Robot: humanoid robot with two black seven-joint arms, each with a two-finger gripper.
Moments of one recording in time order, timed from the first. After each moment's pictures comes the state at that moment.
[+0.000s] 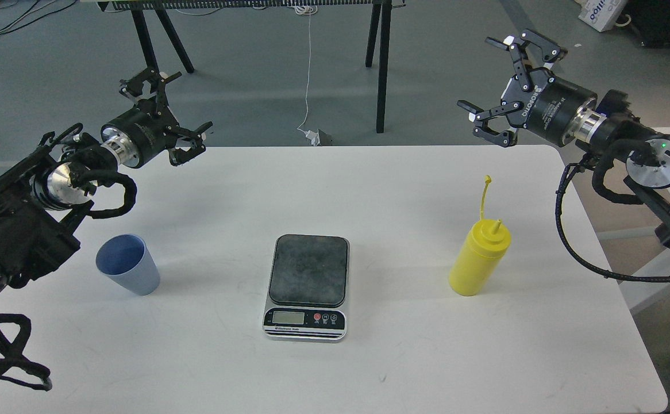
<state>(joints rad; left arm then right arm) -0.90 0.34 -0.67 -0.48 -0.09 -0.49 0.06 0.92 -0.55 0.59 0.89 0.13 0.49 -0.12</state>
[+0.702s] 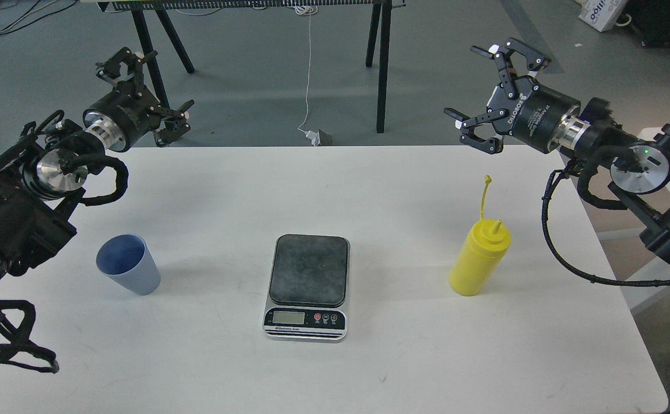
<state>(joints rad) -0.95 0.31 -0.68 -0.36 -0.13 -0.49 -0.04 0.91 -0.51 0.60 0.89 0.13 0.49 -0.12</state>
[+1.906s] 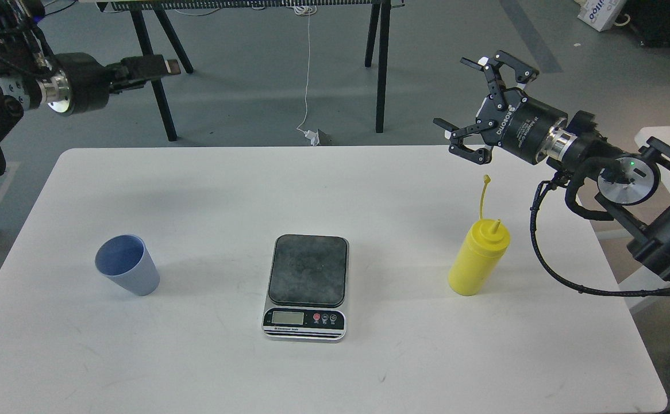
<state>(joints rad) -1.20 0.59 -0.17 -0.58 1.57 -0.49 -0.49 0.87 -0.48 0.62 0.91 0.13 0.49 -0.12</state>
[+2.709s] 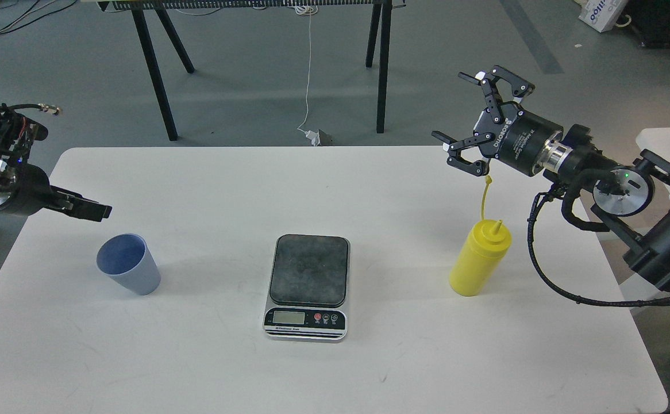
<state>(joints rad) -1.19 0.83 0.19 -0.82 1.67 -0.49 -0.49 0.84 -0.47 0.62 0.90 0.13 0.49 -0.12</state>
